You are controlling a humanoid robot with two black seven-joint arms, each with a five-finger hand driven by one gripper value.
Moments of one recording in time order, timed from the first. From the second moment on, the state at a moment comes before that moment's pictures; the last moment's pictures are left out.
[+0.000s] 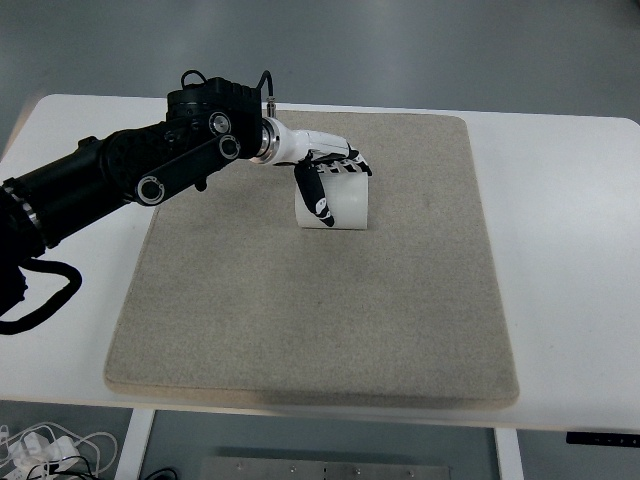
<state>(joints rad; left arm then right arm) -1.23 0.15 -0.35 -0.79 1.18 -0.49 0.16 0.02 0.00 0.00 0.18 0.00 -0.01 -0.03</state>
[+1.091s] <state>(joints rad) -1.12 0.19 -0.49 -0.46 0.50 -0.52 -0.31 0.02 0.00 0.00 0.18 0.00 -0.01 -0.03</state>
